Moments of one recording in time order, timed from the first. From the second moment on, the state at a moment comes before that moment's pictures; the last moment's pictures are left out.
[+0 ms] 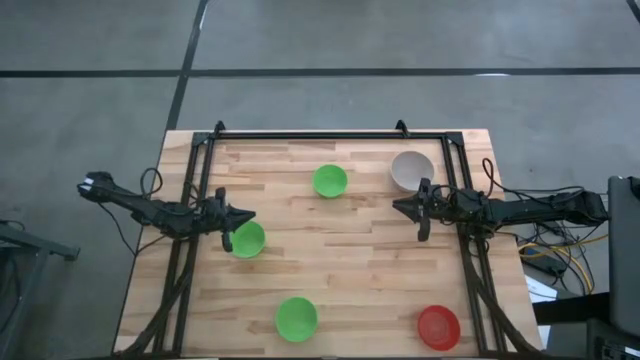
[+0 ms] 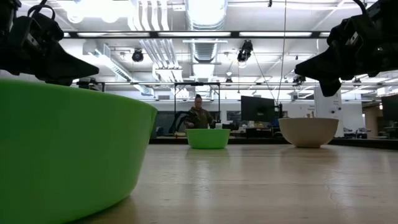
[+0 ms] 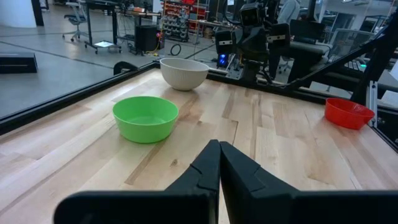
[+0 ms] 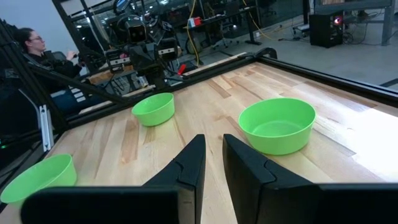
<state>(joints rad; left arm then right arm) -0.39 0.26 0.01 0.06 -0.63 -0.24 -0.03 0.47 0.02 0.37 0.16 0.34</state>
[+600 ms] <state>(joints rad) -0.39 0.26 0.01 0.06 -0.63 -0.24 -0.03 0.47 0.02 0.36 0.16 0.34</state>
